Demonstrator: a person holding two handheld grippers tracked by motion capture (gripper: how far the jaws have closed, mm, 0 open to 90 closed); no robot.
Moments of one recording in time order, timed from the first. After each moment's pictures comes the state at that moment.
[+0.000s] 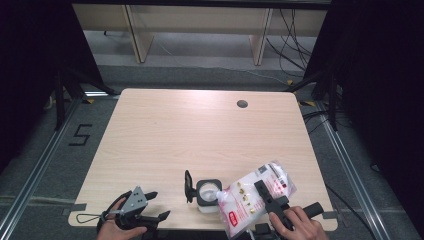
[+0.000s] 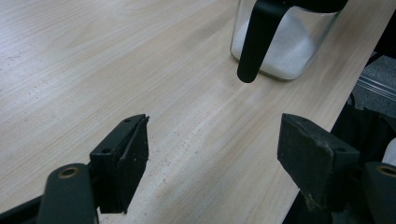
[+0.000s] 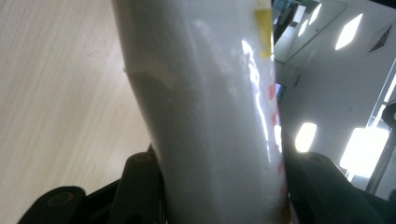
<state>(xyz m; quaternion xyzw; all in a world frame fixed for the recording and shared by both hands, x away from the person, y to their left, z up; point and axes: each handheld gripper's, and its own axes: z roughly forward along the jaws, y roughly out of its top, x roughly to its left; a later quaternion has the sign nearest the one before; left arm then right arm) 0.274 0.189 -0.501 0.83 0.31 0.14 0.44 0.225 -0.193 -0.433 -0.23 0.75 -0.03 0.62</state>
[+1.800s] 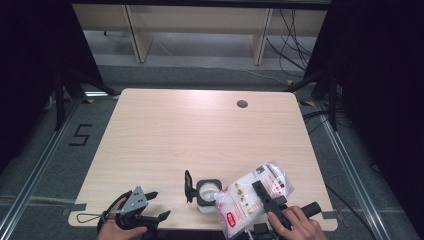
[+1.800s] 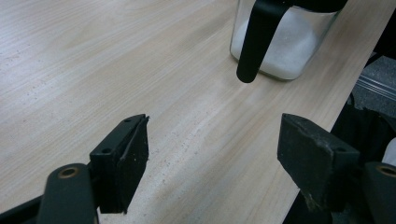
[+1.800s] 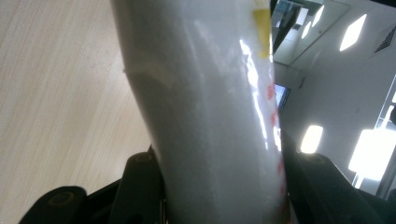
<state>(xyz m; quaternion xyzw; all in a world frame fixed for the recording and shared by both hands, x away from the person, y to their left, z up) 0.275 0.190 -0.500 0.83 0.30 0.14 0.44 0.227 -0.190 -0.432 -0.23 0.75 0.00 0.62</state>
